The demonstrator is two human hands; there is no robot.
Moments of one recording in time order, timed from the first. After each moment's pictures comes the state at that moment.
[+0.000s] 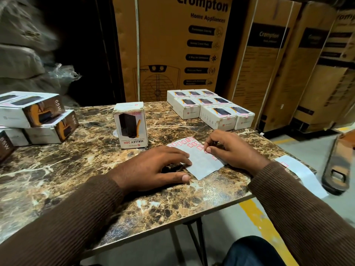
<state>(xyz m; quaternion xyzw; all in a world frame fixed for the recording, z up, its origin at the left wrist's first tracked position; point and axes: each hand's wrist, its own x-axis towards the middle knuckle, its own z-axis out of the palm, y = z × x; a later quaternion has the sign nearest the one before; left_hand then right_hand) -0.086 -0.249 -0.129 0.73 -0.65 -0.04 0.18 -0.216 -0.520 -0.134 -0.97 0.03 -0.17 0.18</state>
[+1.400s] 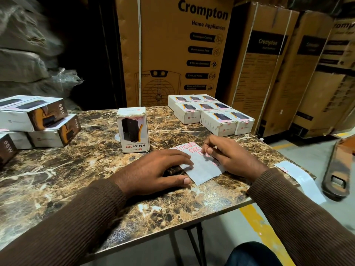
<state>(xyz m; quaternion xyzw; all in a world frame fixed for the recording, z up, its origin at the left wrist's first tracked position) -0.085 -0.250 -0.131 0.72 -0.67 0.01 0.20 -0.224 -0.501 -0.128 -0.96 0.00 -0.18 0.21</state>
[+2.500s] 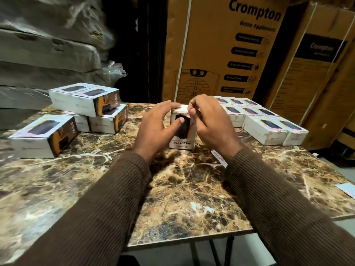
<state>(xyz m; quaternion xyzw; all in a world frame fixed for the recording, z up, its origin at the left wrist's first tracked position) -0.007 -0.197 -0.112 0.79 -0.35 0.18 0.48 -0.082 -0.365 -0.082 -0.91 -0.06 -0.39 0.12</state>
